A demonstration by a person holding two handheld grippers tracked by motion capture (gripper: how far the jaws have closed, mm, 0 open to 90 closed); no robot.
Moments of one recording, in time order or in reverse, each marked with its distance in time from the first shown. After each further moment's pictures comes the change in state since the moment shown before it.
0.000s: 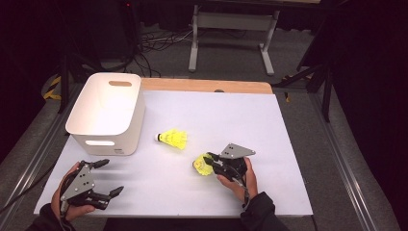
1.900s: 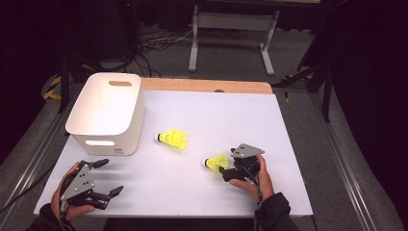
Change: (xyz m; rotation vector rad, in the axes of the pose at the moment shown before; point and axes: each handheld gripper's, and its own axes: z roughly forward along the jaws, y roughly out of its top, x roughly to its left) left arm 0.001 0.000 -0.001 0.000 0.004 -0.007; right arm -0.025 -0.018 -0.019 0.131 -0.125 -0.022
